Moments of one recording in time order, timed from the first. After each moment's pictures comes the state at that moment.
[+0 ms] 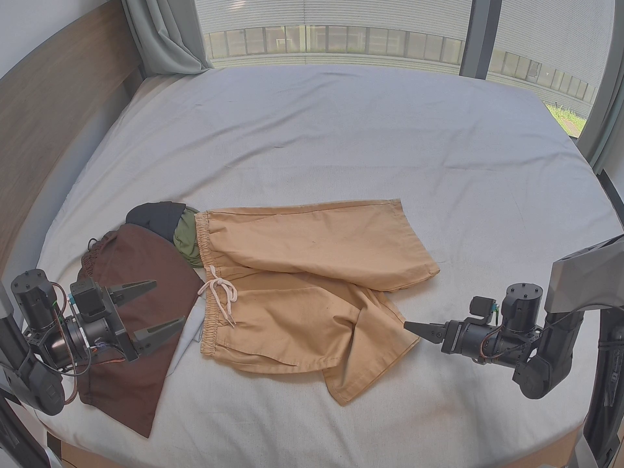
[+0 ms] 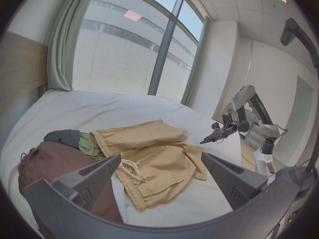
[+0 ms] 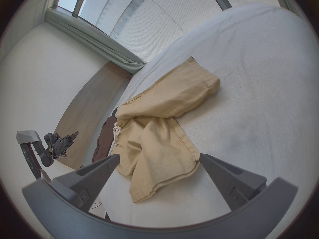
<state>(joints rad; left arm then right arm) 0.08 1.86 -0.14 -1.55 -0.86 0.08 0.26 2.29 -0.37 -1.54 0.47 0.49</state>
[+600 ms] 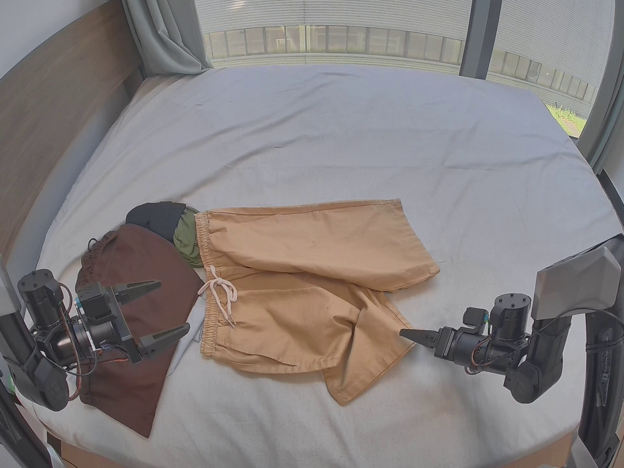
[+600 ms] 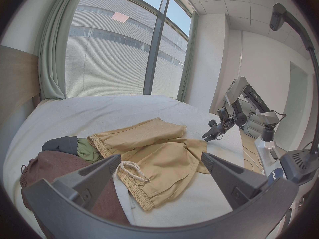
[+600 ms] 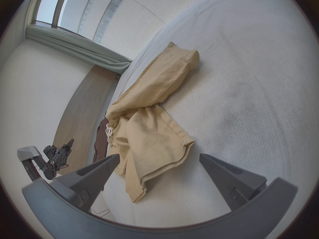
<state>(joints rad) 0.09 1.91 -0.17 -1.55 -0.90 0.21 0.27 2.37 -0.39 -1.54 0.44 0.63</state>
